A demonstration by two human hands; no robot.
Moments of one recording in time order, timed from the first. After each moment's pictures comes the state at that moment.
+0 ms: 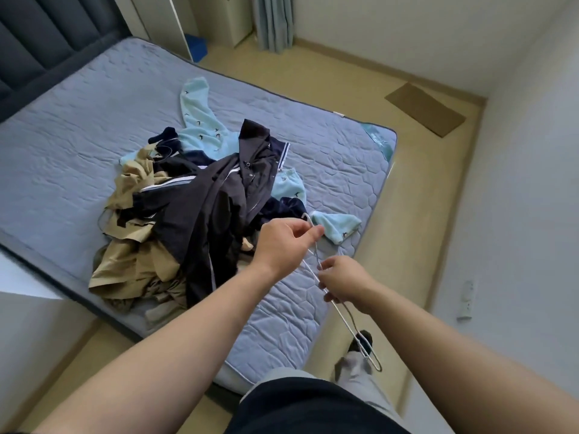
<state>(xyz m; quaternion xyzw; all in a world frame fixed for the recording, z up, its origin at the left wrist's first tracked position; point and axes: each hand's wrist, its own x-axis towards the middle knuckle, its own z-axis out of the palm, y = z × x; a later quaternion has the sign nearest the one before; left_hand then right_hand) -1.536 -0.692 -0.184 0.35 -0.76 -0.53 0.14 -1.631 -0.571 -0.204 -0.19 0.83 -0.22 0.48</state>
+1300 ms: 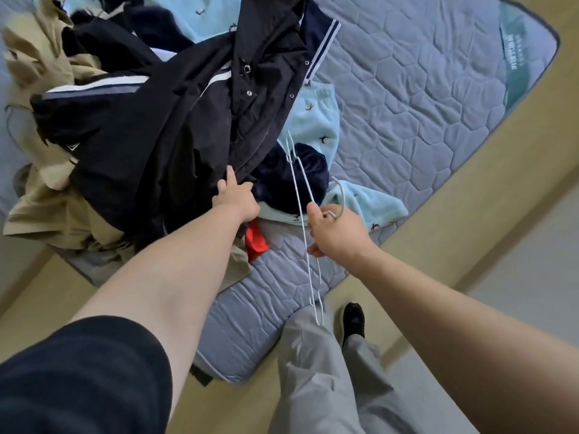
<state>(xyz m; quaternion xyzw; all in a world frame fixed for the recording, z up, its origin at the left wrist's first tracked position) -1.673 -0.952 -0.556 0.56 -0.69 -0.27 -0.36 -1.831 -0.813 -0.423 -0.19 0.80 -0.15 0.55</state>
